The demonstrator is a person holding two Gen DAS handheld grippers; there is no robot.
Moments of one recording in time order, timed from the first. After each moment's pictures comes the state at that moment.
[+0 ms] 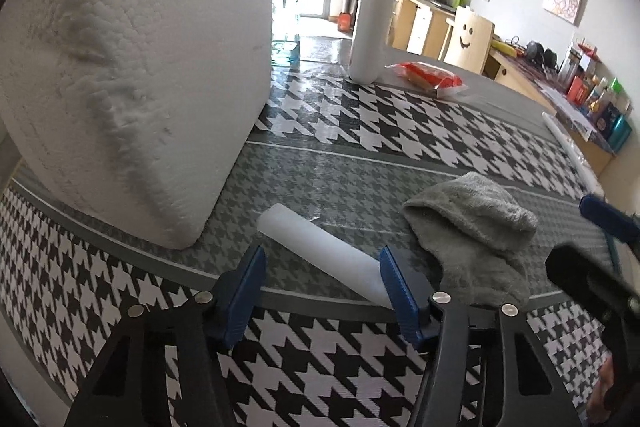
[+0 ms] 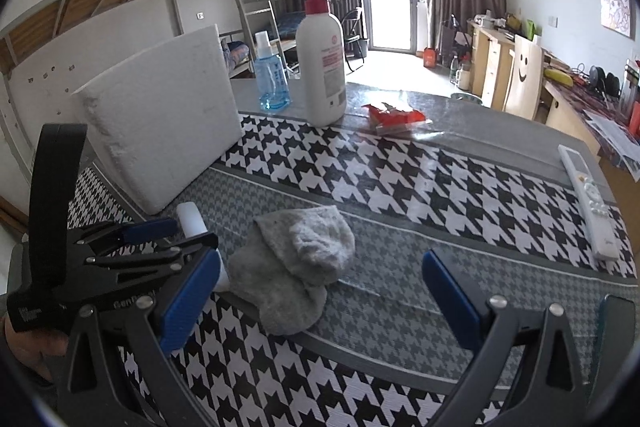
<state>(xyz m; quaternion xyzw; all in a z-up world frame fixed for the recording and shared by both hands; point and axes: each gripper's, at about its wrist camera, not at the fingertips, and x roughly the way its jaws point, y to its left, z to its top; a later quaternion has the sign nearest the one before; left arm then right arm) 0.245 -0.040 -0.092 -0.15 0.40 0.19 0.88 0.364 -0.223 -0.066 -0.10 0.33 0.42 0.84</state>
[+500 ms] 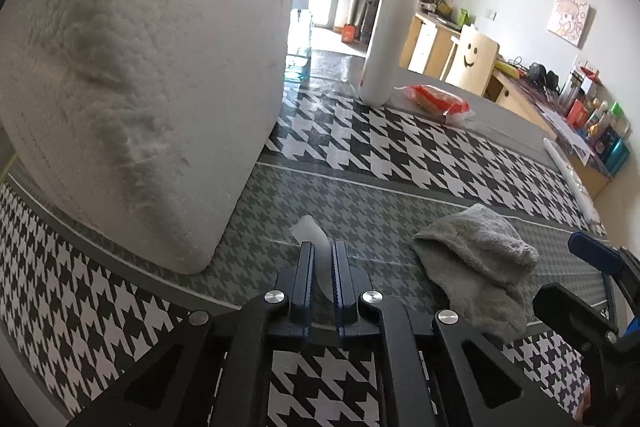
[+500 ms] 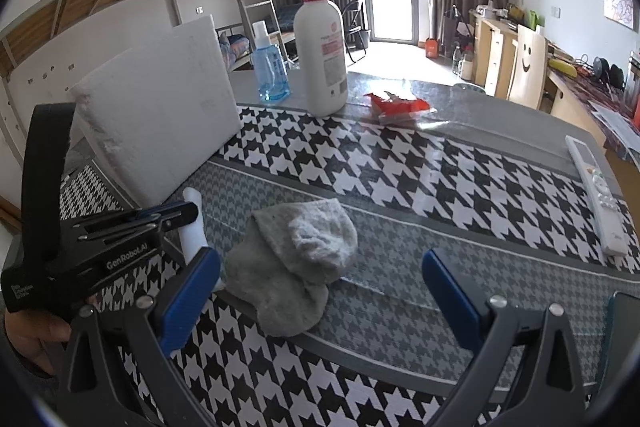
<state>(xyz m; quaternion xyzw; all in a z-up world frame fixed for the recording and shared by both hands) 0.244 -0.021 -0.087 -0.17 0.38 0.19 0.89 0.370 -0.217 -0.072 -0.11 0.35 0.42 0.83</state>
